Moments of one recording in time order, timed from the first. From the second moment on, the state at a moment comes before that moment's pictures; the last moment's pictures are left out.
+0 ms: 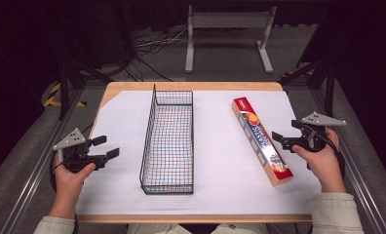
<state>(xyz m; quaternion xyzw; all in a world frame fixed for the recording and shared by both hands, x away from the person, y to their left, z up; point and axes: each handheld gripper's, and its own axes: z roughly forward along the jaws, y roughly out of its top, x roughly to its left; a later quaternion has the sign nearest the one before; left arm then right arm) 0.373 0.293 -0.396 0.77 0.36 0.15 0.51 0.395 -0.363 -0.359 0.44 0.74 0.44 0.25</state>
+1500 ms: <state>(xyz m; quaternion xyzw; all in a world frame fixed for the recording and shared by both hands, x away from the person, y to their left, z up) 0.373 0.296 -0.391 0.77 0.39 0.13 0.49 0.456 -0.321 -0.298 0.55 0.77 0.26 0.17</state>
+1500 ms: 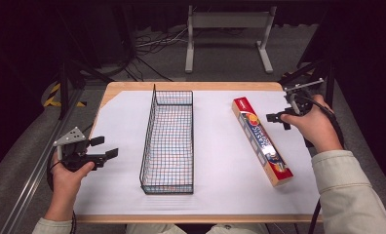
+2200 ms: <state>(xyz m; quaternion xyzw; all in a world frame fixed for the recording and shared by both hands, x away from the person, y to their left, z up) 0.372 0.302 -0.392 0.77 0.38 0.12 0.50 0.477 -0.288 -0.342 0.57 0.79 0.20 0.12</state>
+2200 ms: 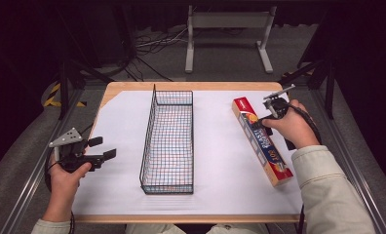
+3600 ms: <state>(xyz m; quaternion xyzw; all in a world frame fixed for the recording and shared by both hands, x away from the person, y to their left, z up) 0.374 0.299 -0.395 0.77 0.38 0.11 0.49 0.491 -0.265 -0.402 0.60 0.79 0.08 0.12</state>
